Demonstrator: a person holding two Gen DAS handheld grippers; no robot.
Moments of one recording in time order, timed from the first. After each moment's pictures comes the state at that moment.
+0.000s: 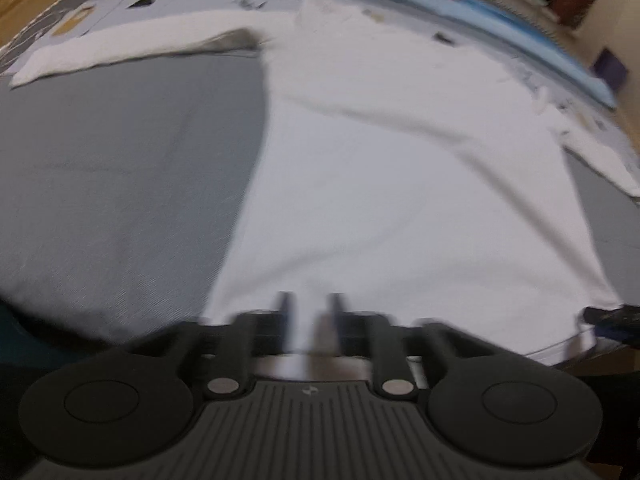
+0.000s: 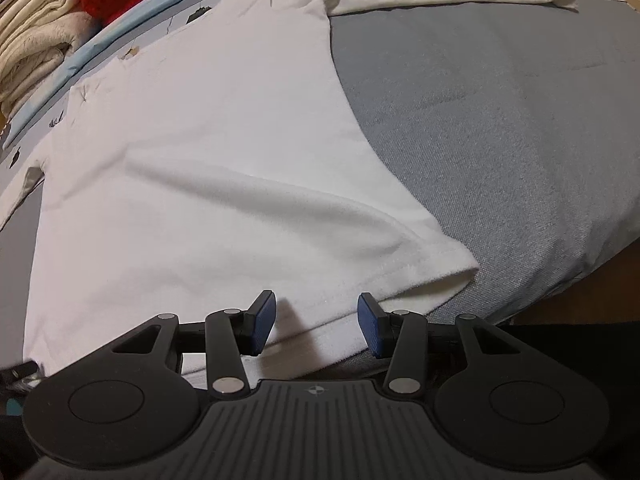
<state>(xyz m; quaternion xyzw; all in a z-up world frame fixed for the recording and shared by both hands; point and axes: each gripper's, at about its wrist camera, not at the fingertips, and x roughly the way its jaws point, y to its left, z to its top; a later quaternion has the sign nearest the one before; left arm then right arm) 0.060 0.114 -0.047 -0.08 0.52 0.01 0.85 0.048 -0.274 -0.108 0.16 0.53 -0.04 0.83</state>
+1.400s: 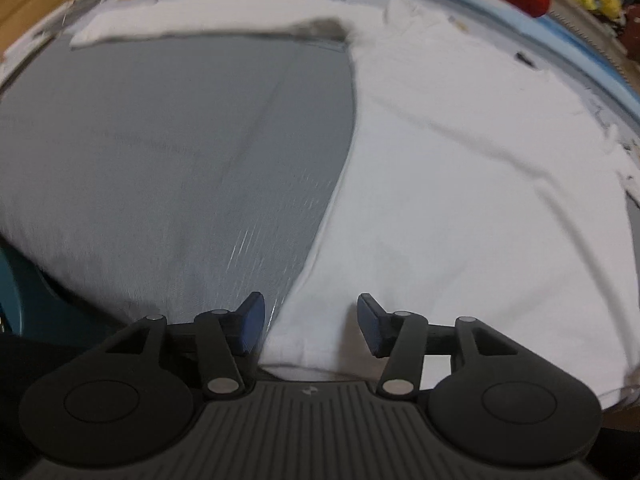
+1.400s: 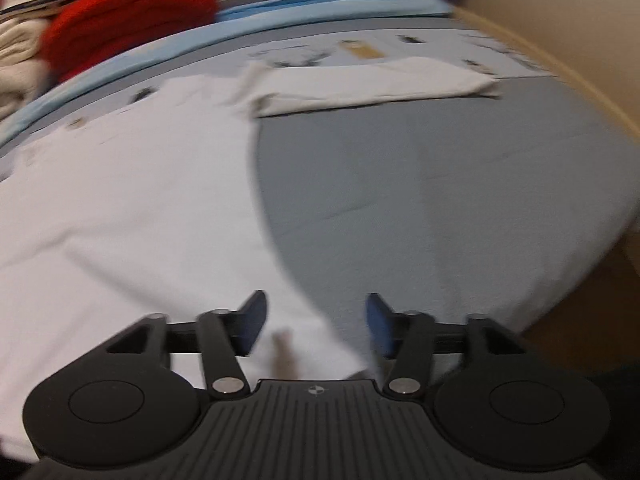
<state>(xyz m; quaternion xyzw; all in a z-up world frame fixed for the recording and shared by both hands) 0.079 0.150 -0.072 -0.12 0.55 0.12 0.82 0.048 -0.297 -0.076 0.09 0.44 -0.16 0.88</state>
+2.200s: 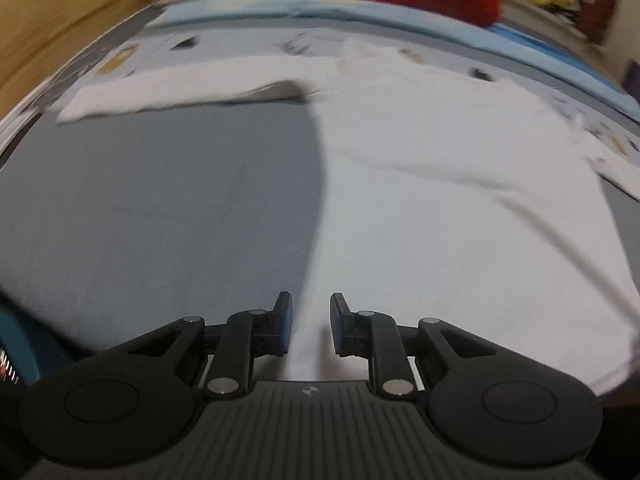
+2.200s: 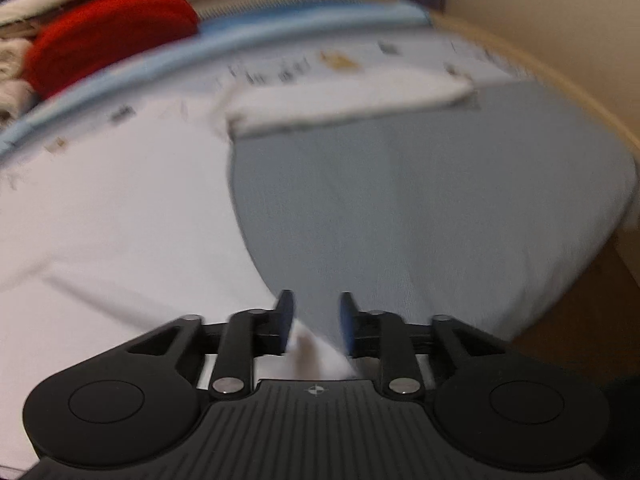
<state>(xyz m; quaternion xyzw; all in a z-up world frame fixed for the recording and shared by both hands) 0.068 0.124 -0.042 -0.05 0.48 0.08 0.87 0.052 -0.303 -0.068 0.10 0.40 -0.16 0.90</state>
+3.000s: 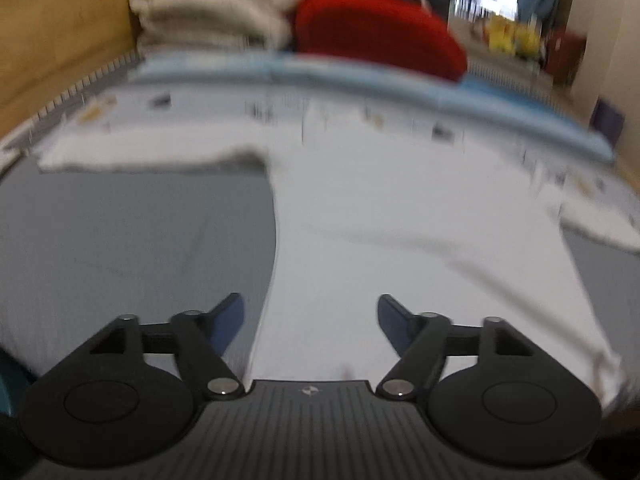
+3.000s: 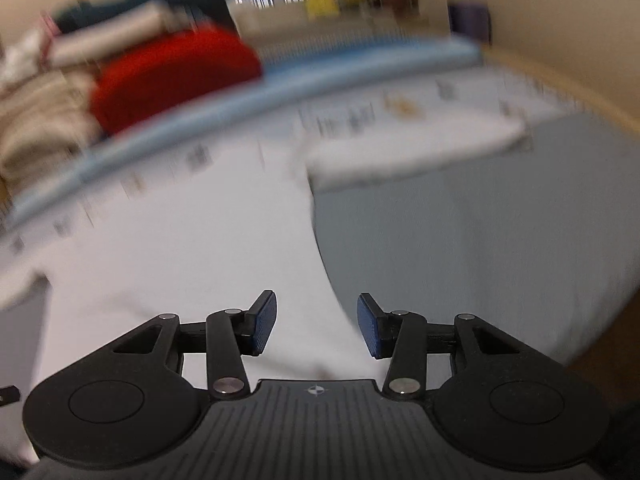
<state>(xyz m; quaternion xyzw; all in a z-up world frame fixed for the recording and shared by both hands) 0.084 0.096 -0.006 -0.06 0.38 0.07 0.92 0.046 -0.293 -0.032 0.13 0.33 -0.08 0.93</state>
